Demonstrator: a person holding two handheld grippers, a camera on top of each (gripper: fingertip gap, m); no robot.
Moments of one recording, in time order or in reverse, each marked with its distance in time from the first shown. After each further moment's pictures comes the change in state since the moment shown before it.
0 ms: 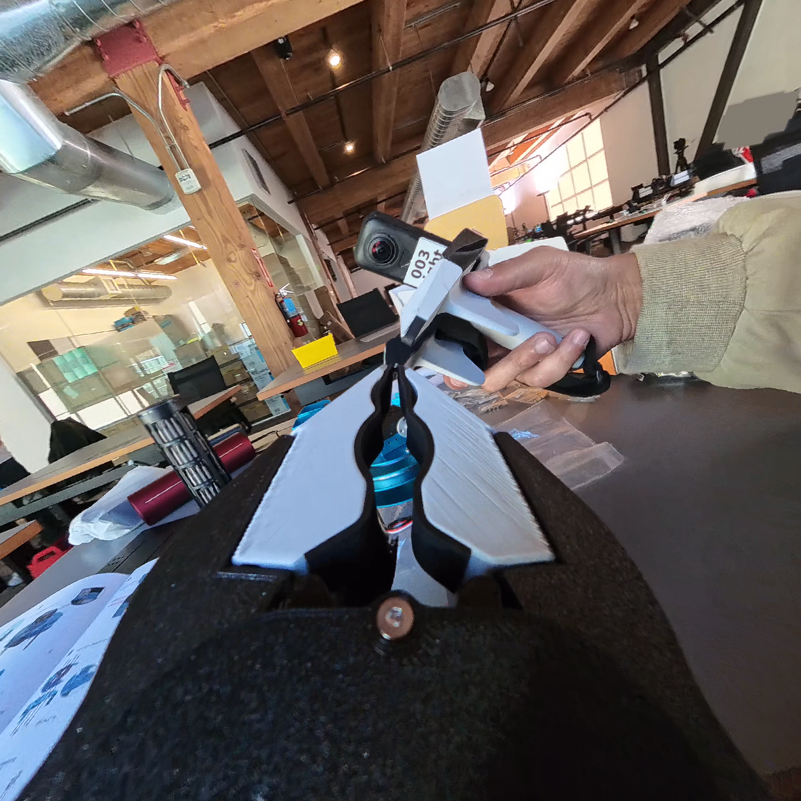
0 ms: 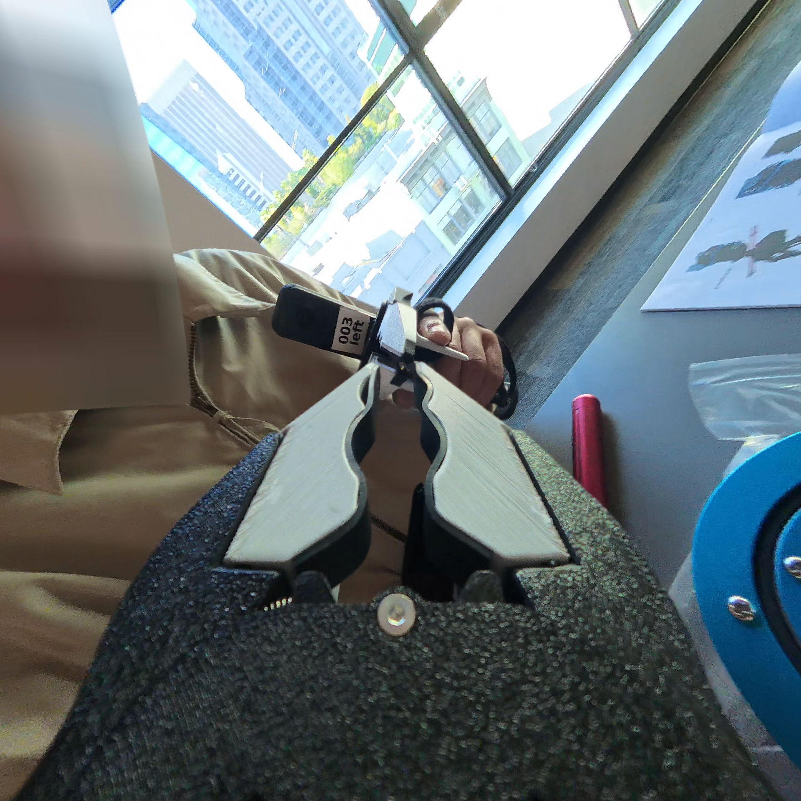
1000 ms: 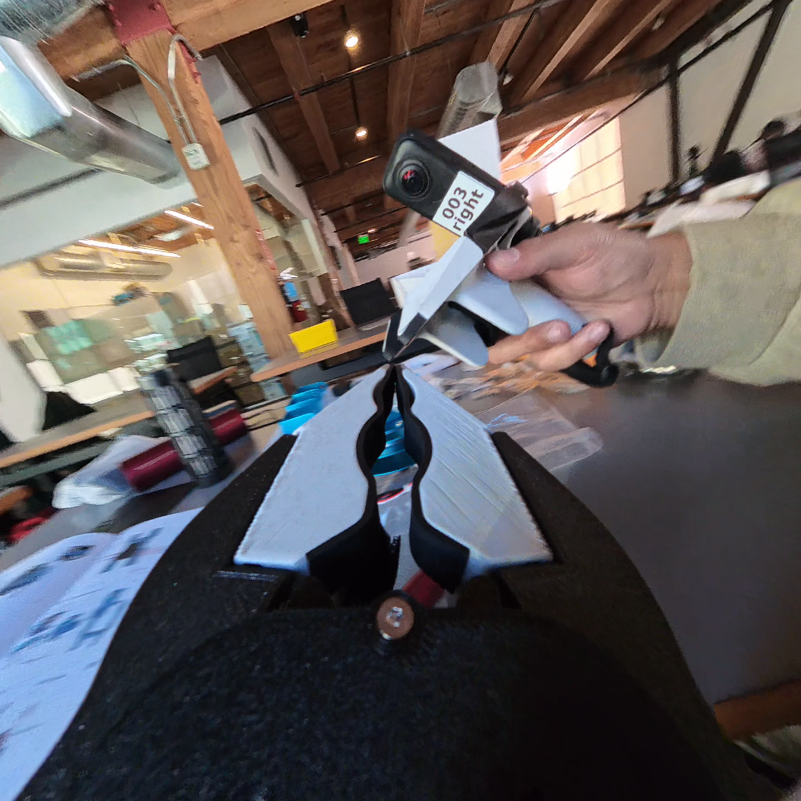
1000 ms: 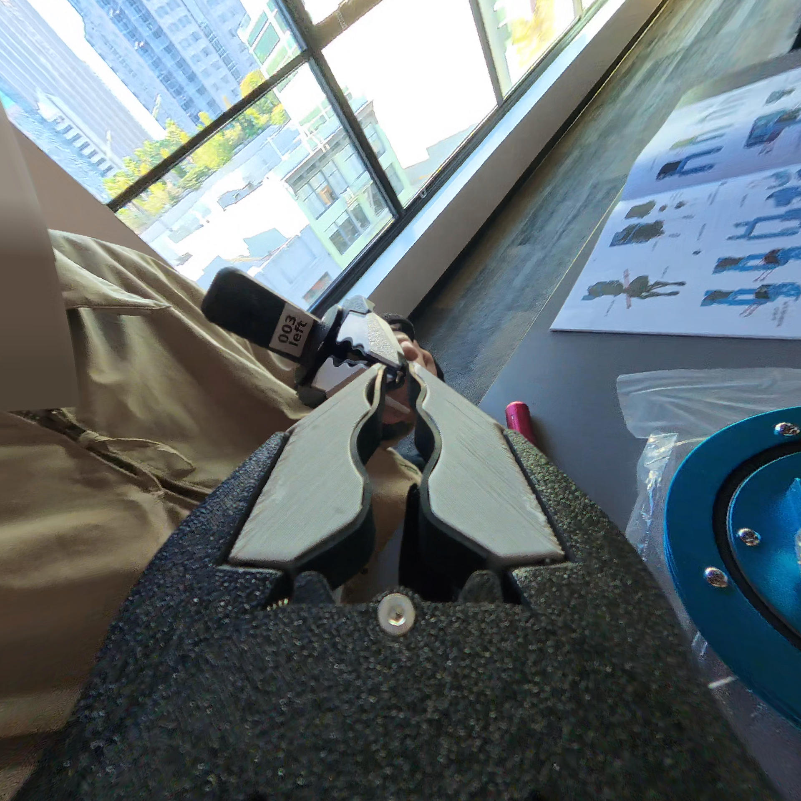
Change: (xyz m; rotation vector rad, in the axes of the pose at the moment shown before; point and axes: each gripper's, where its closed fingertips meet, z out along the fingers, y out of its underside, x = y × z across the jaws) left arm 0.002 0.009 -0.014 -0.010 0.007 -0.094; right arm 0.006 0.006 0.014 0.028 0.283 -0.193
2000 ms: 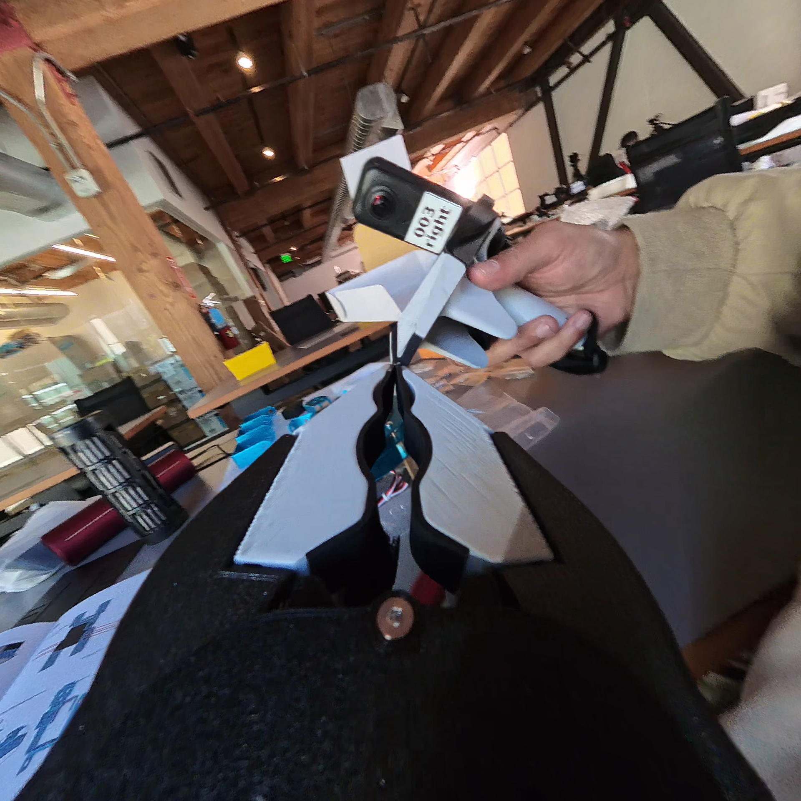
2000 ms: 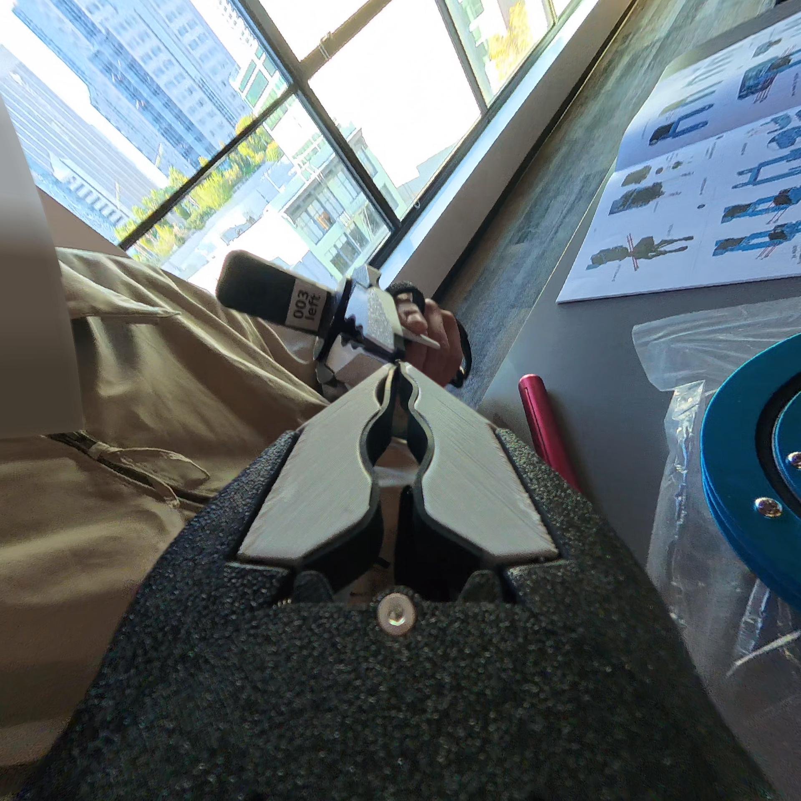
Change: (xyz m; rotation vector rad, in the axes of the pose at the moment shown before) left arm 0.012 0.001 0.000 0.014 0.211 0.076; right arm -0.001 0.018 -0.005 0.034 0.015 0.097
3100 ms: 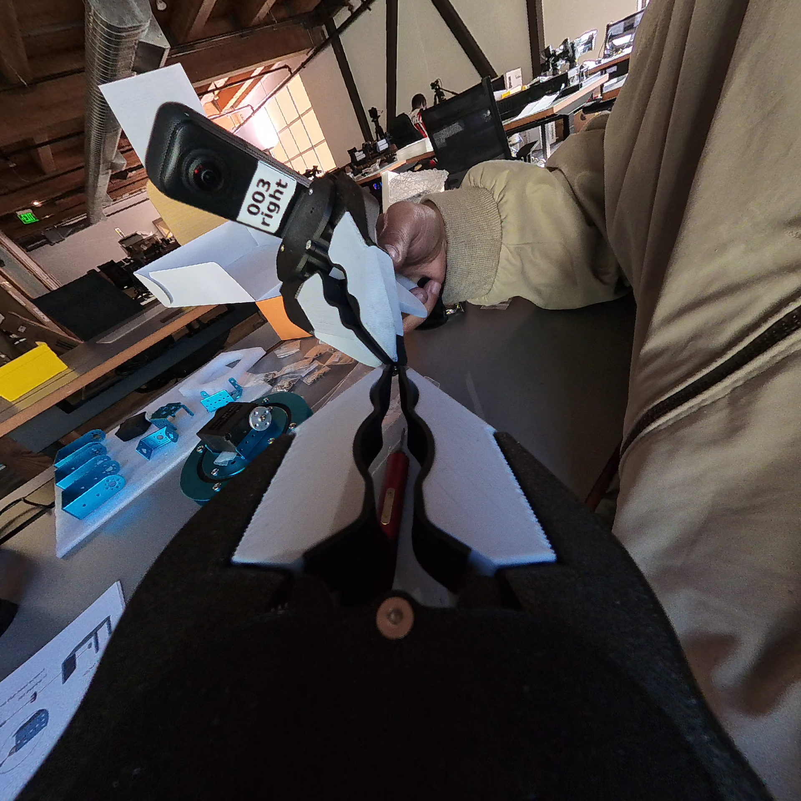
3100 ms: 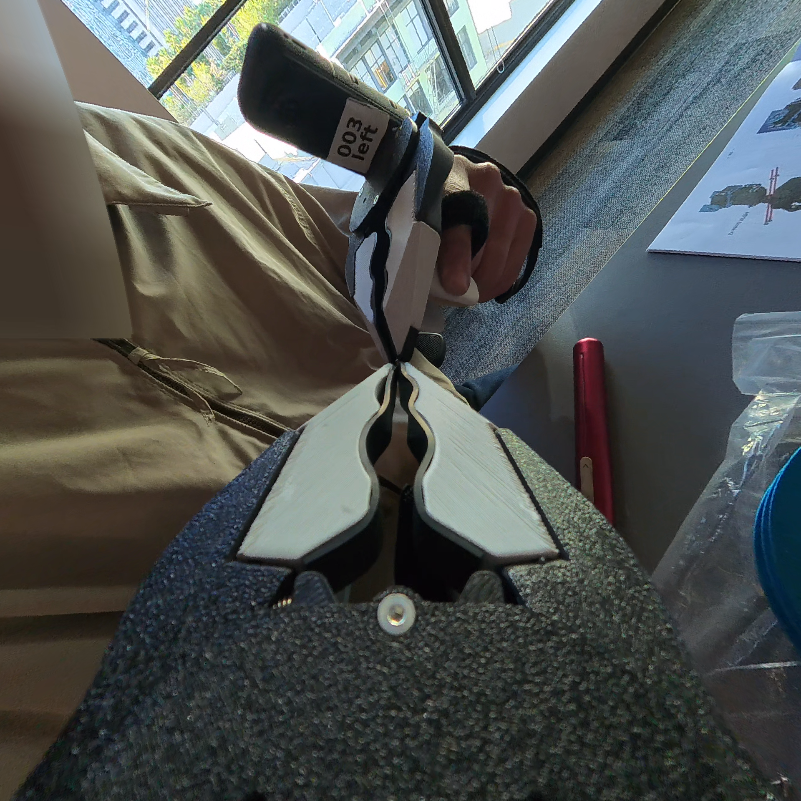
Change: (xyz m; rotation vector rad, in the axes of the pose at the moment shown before) left arm 0.032 -0.005 -0.012 -0.096 0.448 -0.060; right arm -0.021 0.023 0.000 -0.264 -0.157 -0.089
